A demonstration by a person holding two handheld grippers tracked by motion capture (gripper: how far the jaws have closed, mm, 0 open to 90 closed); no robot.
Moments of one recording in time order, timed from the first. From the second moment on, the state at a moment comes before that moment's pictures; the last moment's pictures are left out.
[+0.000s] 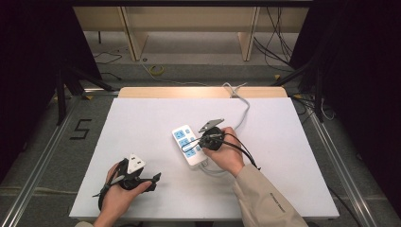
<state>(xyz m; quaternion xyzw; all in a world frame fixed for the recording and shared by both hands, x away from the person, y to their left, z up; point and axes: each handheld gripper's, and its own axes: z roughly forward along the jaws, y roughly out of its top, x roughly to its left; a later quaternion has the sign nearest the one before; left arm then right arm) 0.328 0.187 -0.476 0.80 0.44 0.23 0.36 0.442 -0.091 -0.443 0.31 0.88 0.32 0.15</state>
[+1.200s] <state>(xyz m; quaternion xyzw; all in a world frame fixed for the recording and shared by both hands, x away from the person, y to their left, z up) 0.327 0.187 -0.477 0.80 0.44 0.22 0.35 0.409 -0.171 -0.440 0.35 0.85 0.35 0.17</state>
